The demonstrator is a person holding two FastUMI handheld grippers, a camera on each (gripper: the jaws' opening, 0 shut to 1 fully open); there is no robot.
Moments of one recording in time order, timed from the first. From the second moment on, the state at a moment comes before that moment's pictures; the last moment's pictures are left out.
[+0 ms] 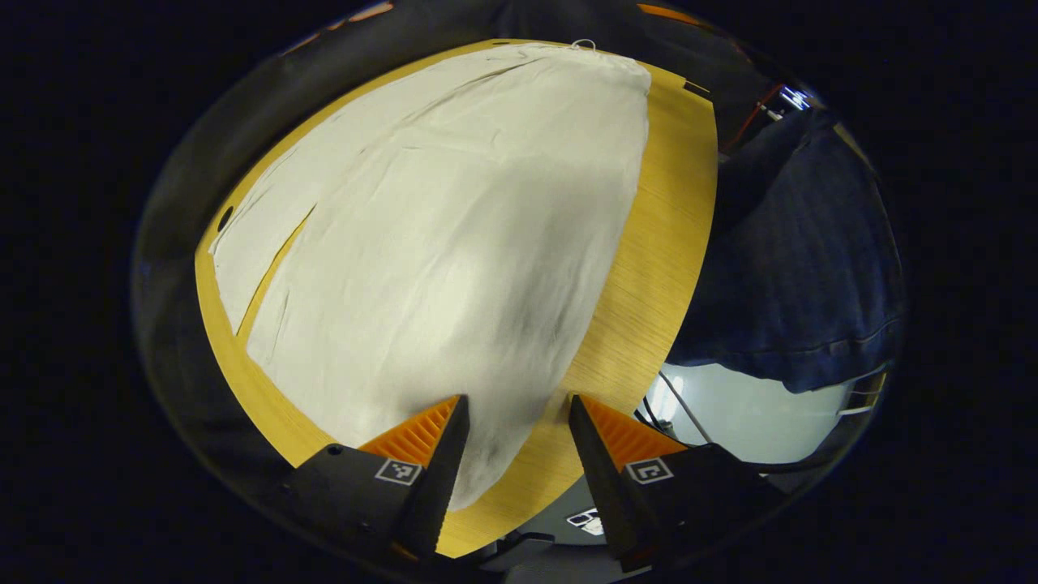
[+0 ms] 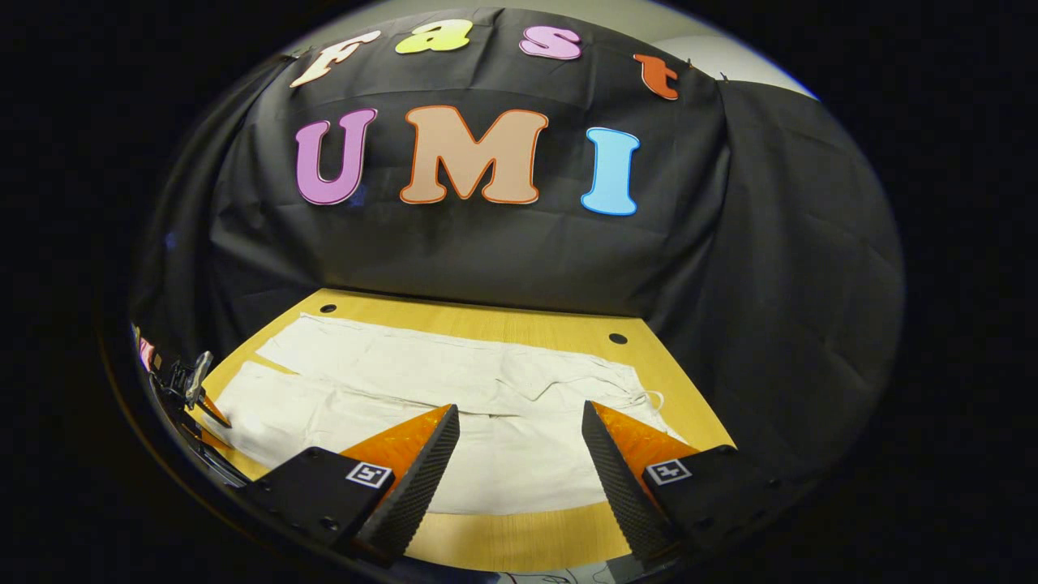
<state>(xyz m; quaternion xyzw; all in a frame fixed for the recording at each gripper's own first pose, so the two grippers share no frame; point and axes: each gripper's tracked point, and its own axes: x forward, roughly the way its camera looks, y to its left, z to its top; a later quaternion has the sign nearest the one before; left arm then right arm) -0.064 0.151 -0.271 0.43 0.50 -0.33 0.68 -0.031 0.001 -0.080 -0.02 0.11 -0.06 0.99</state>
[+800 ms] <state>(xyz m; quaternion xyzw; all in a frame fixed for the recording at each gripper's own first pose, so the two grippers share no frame) -0.055 0.150 -0.271 0.47 0.56 -0.28 0.62 -0.021 -0.054 -0.170 -0.13 0.23 0.06 0.96</state>
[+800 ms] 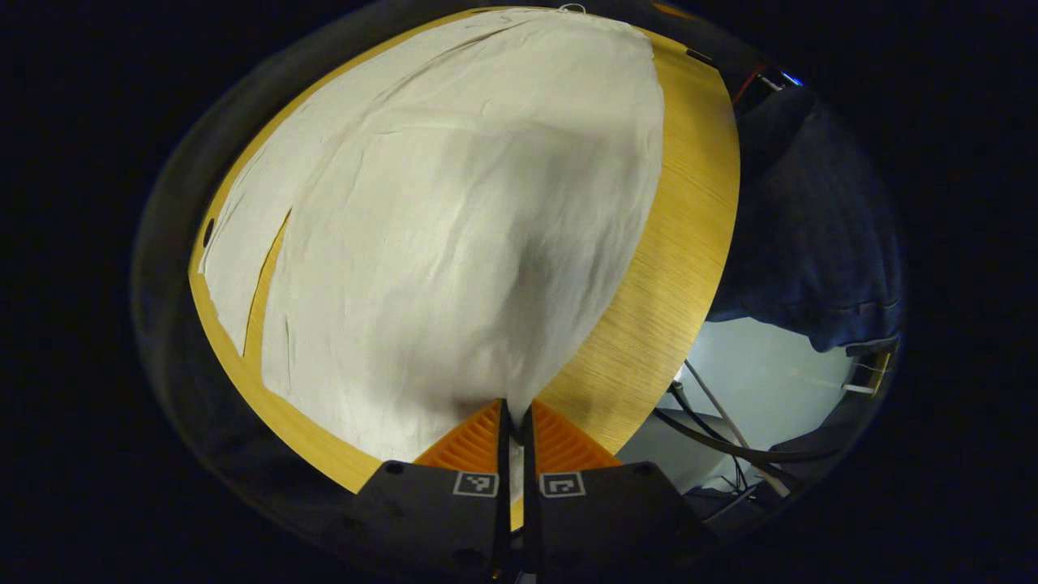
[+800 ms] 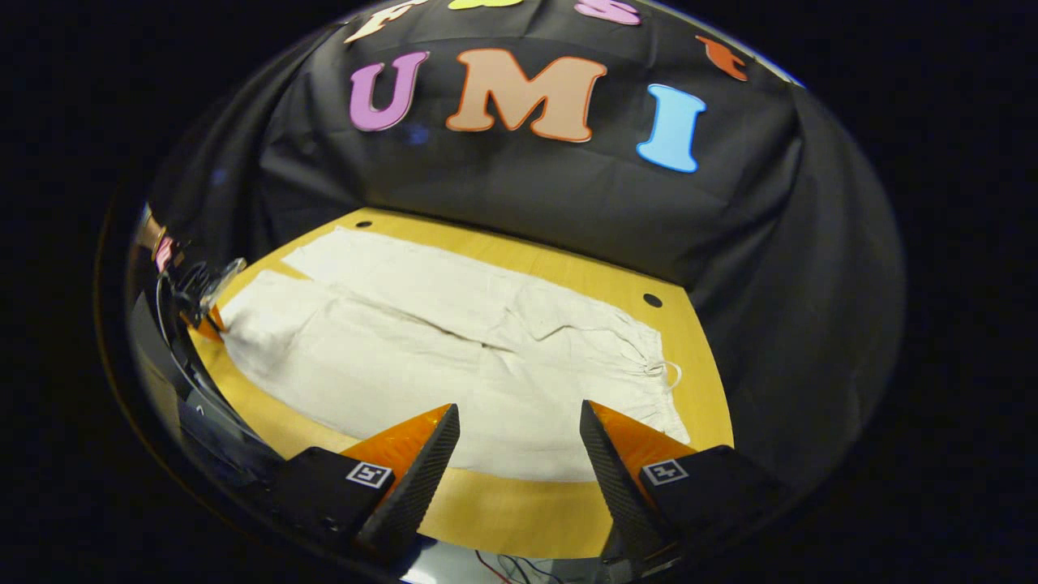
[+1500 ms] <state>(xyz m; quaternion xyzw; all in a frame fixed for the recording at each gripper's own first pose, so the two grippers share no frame) -0.052 0.148 -0.273 0.46 0.58 -0.21 0.64 -0.003 -0.130 -0.312 -0.35 0.42 0.23 0.81</state>
